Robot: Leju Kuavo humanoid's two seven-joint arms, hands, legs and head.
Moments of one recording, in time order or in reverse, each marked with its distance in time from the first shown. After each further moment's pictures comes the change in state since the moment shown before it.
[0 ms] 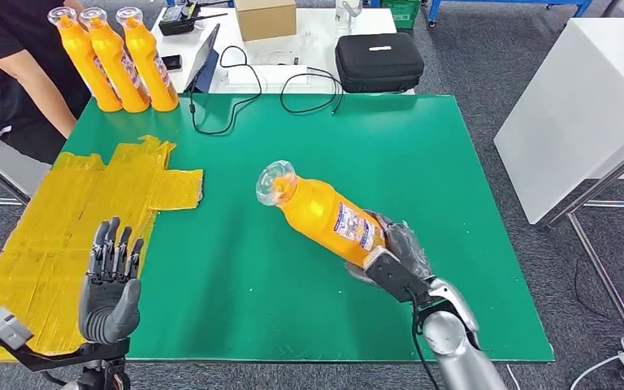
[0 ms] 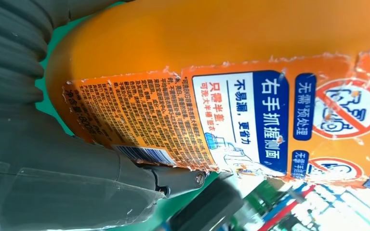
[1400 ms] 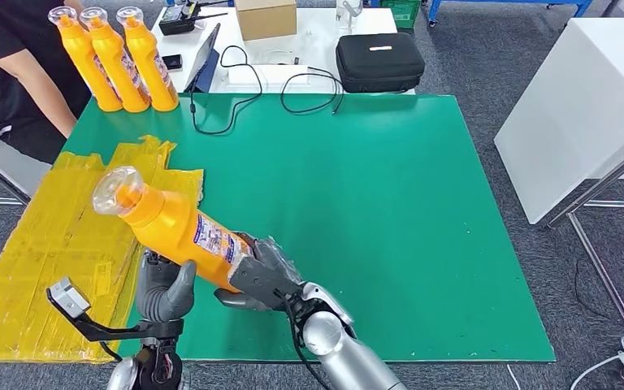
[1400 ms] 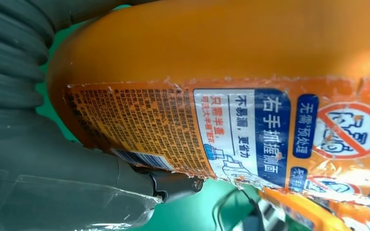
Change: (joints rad) left arm -0.069 -0.068 -0.183 0.088 0.083 0.074 0.017; right arm -0.169 0.335 0.307 0.387 -0.054 -0.023 0.050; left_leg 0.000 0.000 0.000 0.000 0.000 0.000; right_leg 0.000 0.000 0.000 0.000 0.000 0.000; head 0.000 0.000
